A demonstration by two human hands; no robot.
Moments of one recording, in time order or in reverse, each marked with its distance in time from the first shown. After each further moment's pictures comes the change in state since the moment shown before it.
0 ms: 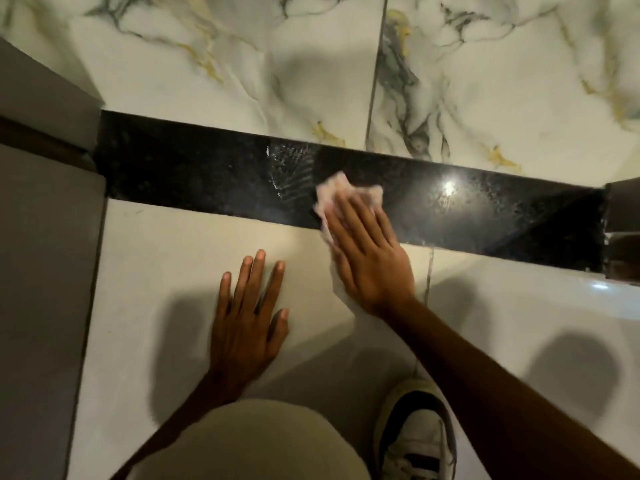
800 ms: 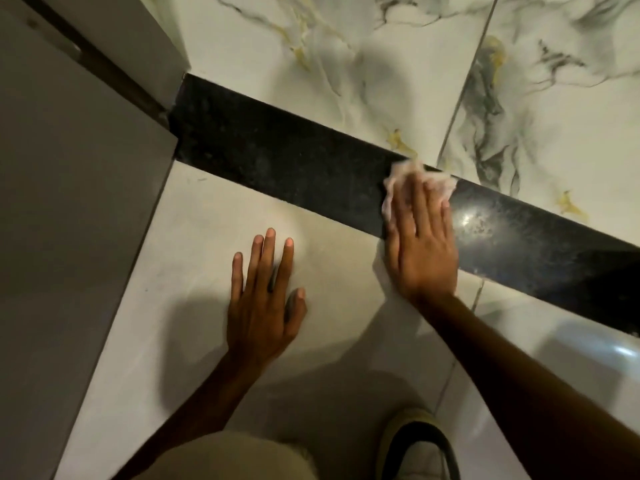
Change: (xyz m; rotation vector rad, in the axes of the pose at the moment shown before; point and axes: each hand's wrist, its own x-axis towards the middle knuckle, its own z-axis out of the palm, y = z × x) left_hand 0.002 -0.014 -0.001 -0.018 0.123 -0.293; right_hand 0.042 -0.010 -0.003 -0.087 -0.010 0.123
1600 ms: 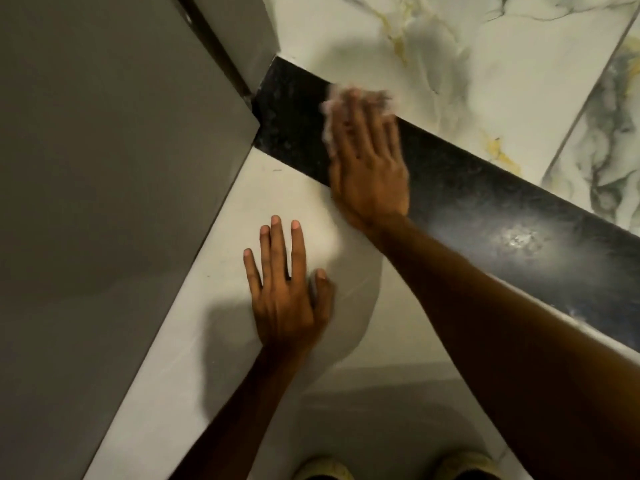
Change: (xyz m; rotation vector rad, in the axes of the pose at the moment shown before) left_hand 0.005 -0.029 0.000 -0.003 0.189 -0.373; right_hand 0.128 -0.170 0.026 0.112 -0.036 -0.240
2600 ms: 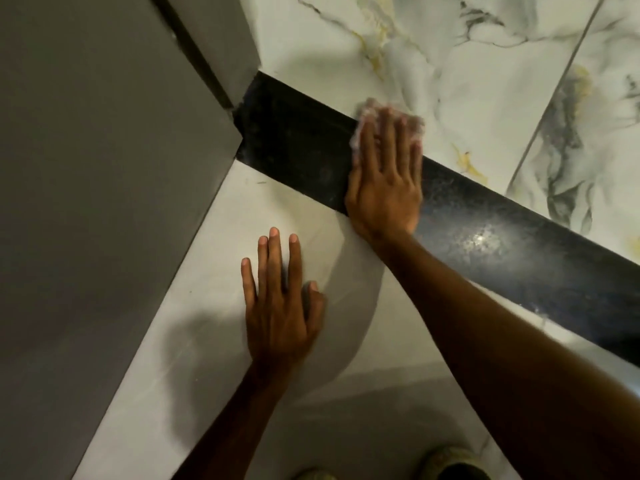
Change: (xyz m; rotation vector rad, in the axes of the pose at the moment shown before) left_hand 0.000 0.002 -0.002 -0.025 -0.099 0.098; right_hand -0.013 0.025 -0.009 -0.054 0.051 0.223
